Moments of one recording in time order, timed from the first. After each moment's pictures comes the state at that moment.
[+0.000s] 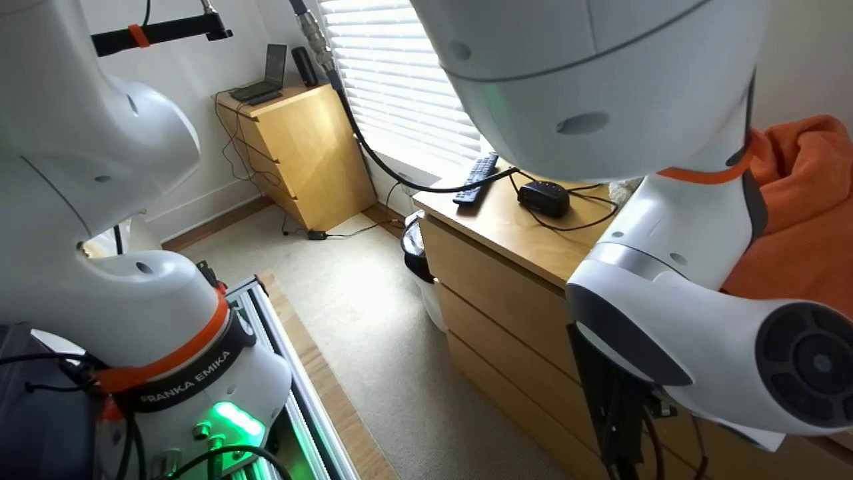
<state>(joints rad) -1.12 0.79 0.42 -2.10 0.68 2.72 -0.87</state>
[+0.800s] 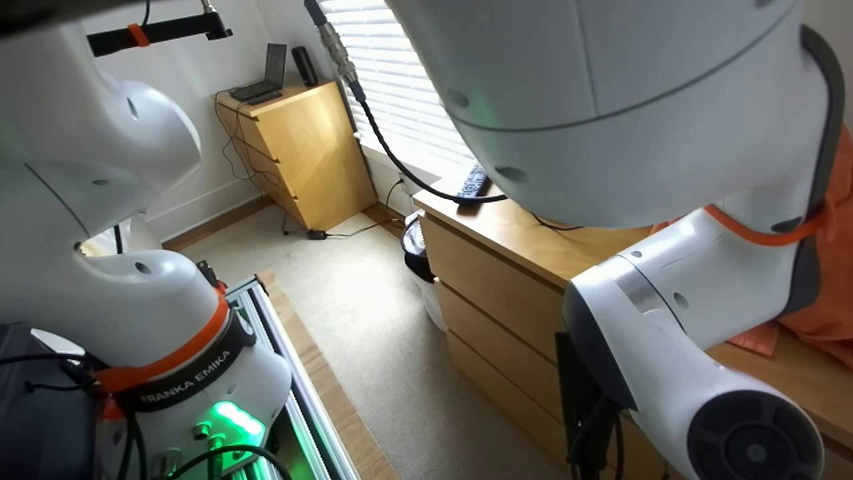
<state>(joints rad) -1.14 0.82 0.41 -2.09 1.08 2.68 -1.14</state>
